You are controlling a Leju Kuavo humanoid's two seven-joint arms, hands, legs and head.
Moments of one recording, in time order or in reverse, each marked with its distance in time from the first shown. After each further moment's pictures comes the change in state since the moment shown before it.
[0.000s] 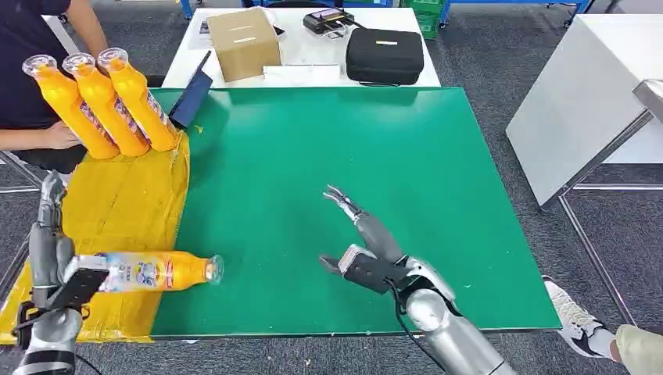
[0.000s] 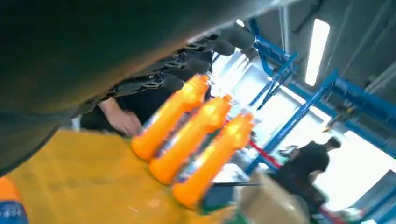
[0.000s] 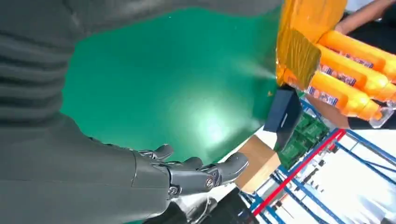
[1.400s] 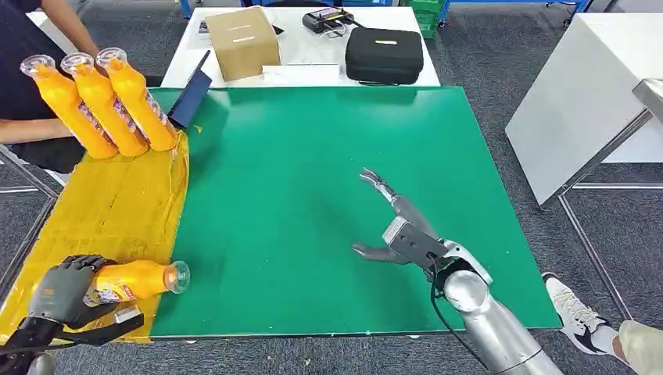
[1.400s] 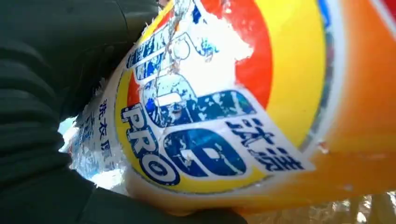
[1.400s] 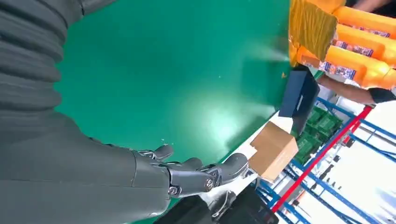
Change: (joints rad) left arm 0.123 0.244 -0.123 0.203 -0.990 0.160 0.346; right arm -0.041 -0.148 -0.069 -0.048 -0.197 0.110 0.045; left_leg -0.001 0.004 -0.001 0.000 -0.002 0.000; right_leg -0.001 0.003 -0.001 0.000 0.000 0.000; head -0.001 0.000
